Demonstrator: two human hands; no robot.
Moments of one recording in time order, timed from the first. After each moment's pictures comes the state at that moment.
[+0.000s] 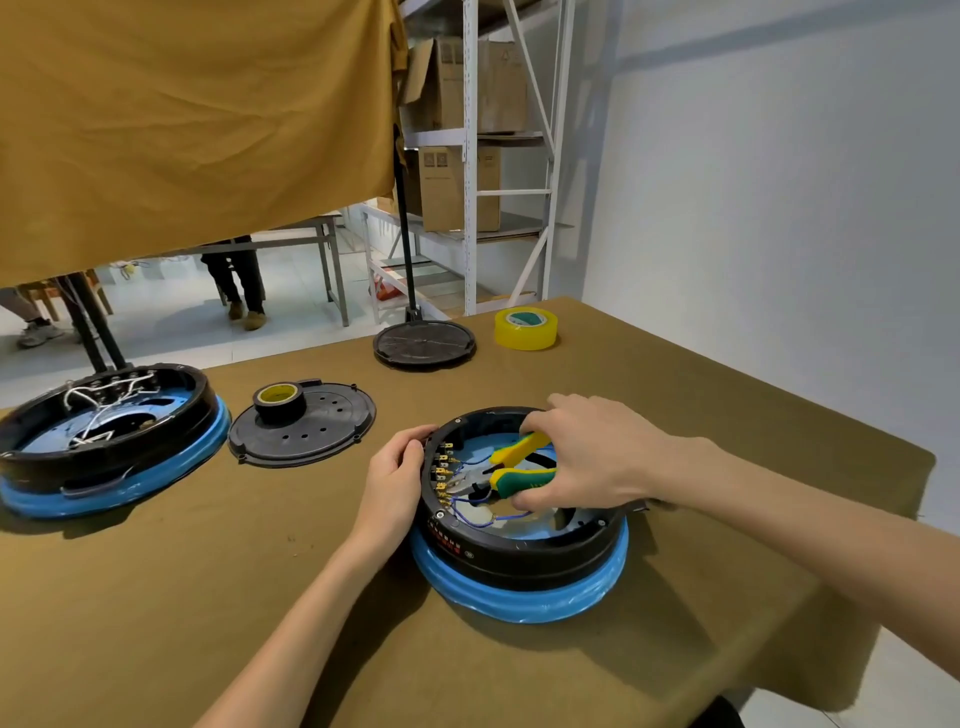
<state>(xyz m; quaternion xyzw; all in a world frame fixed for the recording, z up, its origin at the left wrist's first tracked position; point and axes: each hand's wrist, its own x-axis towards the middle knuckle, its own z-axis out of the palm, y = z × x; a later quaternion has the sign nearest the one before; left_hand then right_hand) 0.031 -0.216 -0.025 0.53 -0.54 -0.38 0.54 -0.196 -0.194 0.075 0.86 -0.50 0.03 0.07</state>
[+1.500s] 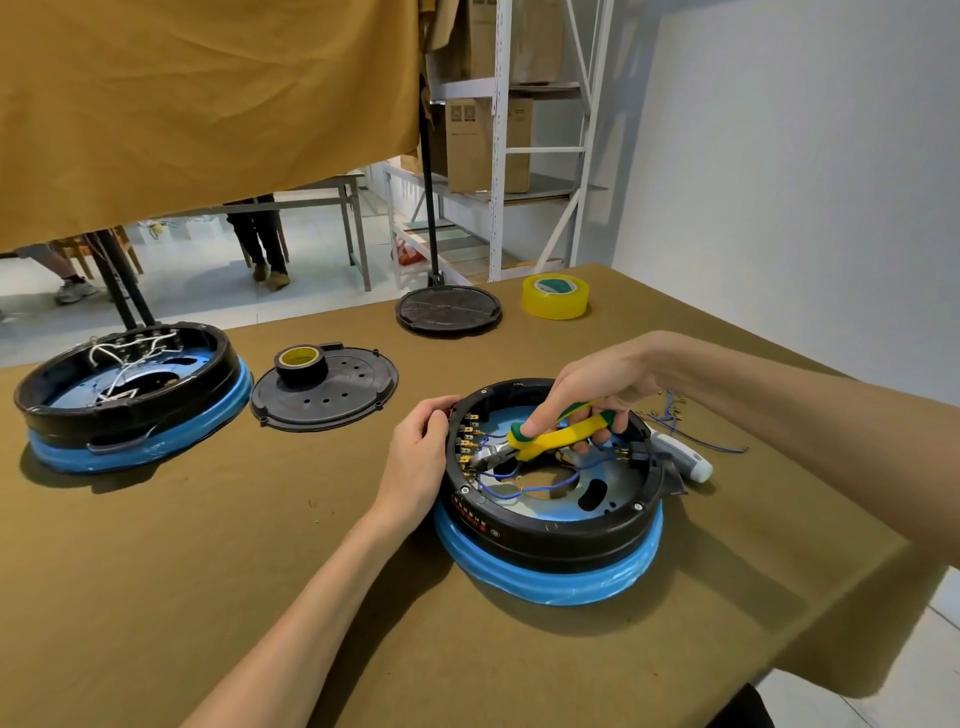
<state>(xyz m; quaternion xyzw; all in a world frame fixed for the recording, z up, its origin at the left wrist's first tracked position) 0.032 -0.217 -0.026 0.52 -0.55 -0.38 0.54 -0.187 -0.293 0.090 0.70 -0.52 -0.18 -0.45</state>
